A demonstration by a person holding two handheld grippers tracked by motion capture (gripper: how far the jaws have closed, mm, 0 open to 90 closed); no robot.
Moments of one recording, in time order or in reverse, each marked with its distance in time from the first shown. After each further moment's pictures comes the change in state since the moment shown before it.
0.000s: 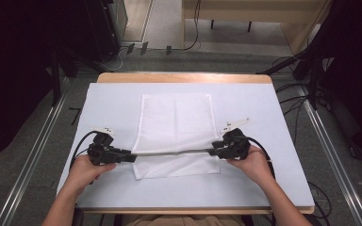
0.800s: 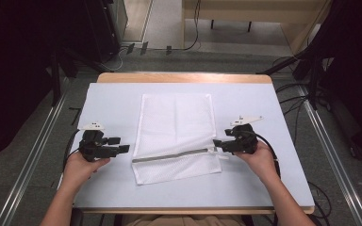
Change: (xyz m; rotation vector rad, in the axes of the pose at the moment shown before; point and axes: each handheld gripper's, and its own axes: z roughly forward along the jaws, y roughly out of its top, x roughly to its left) left arm 0.010 -0.002 -0.019 -0.165 0.174 0.026; right arm -0.030 -0.009 -0.007 -0.135 -0.144 0.122
